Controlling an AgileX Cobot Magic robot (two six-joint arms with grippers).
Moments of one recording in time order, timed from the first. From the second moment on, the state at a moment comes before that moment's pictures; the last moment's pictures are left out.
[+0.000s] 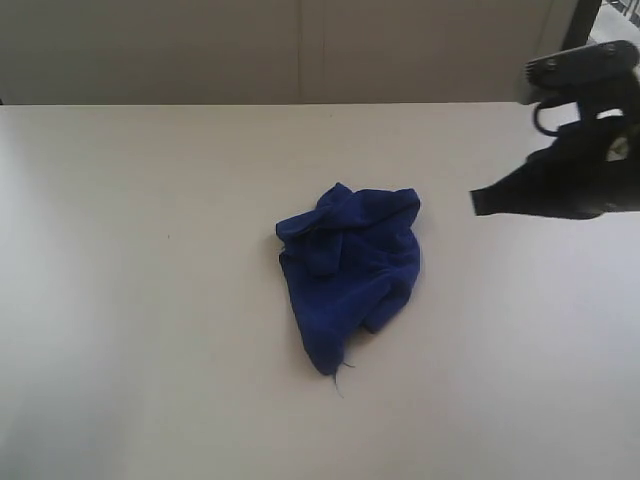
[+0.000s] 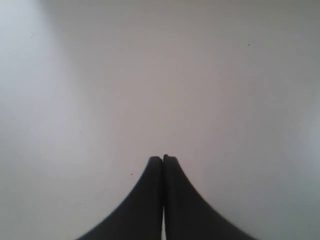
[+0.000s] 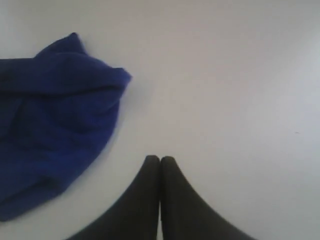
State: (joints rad) left arm 0.03 0.00 0.02 -0.12 0.49 0.14; right arm 0.12 1.33 -0.78 0.01 0.28 -0.09
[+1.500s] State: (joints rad) left arm 0.03 0.00 0.02 -0.12 0.49 0.14; right arm 0.48 1.97 -1.23 0.22 0.38 -0.12
